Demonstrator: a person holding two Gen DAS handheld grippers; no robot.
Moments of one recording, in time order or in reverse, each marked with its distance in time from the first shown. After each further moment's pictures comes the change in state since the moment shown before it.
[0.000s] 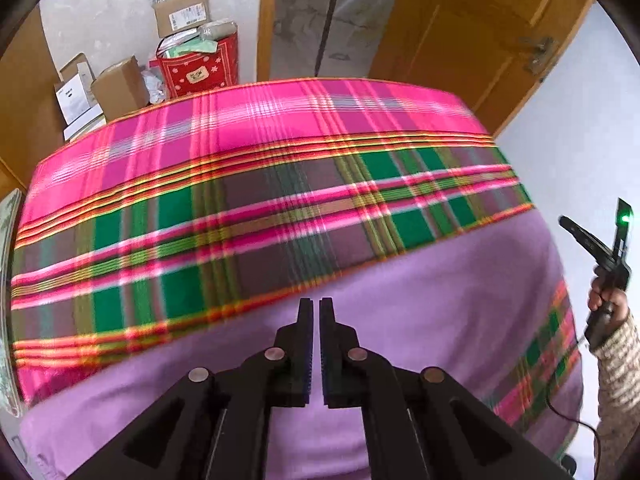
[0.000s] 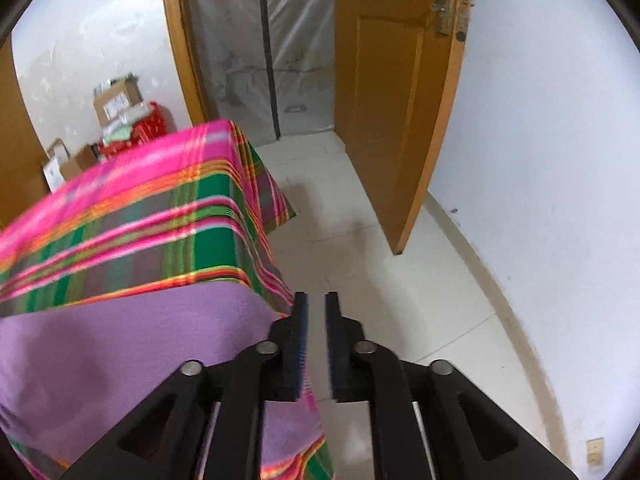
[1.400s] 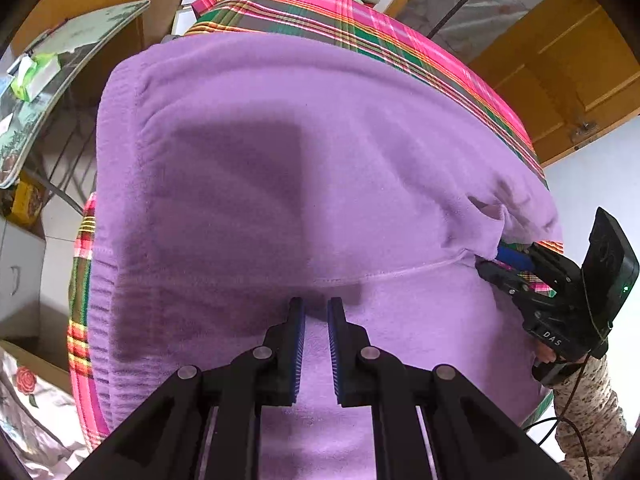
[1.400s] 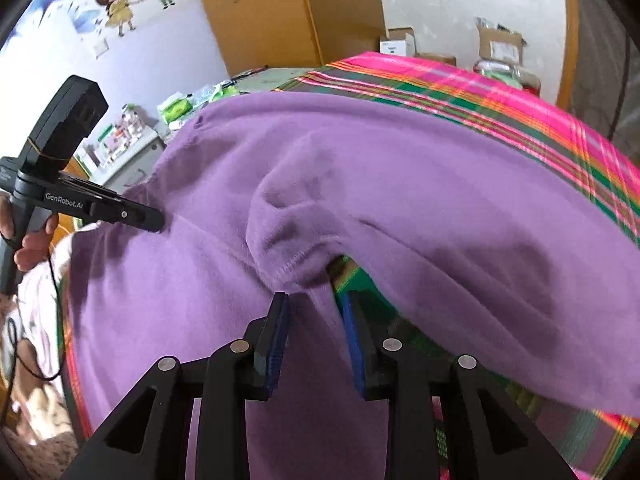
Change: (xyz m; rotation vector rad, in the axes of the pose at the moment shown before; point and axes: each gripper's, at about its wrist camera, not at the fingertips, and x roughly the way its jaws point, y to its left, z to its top) left arm -0.069 0.169 -0.259 -0.428 0.038 -0.083; right arm -0.116 0.408 -0.190 -0.759 0.141 0.745
